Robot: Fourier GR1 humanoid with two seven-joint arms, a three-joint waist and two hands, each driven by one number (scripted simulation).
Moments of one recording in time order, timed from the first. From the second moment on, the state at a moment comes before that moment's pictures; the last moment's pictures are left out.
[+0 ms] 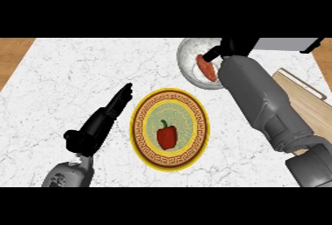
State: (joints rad) left arm -0.15 0.10 -0.18 -1.58 0.00 -0.16 0.07; right arm -1.24 -0.16 0.20 -0.22 0.64 -0.64 0.59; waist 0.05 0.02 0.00
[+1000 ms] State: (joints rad) left arm -0.09 0.11 -0.12 -1.57 0.00 -0.16 0.05; right arm -0.82 -0.32 -0.02 -0.72 0.42 -0.90 0.40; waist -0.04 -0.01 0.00
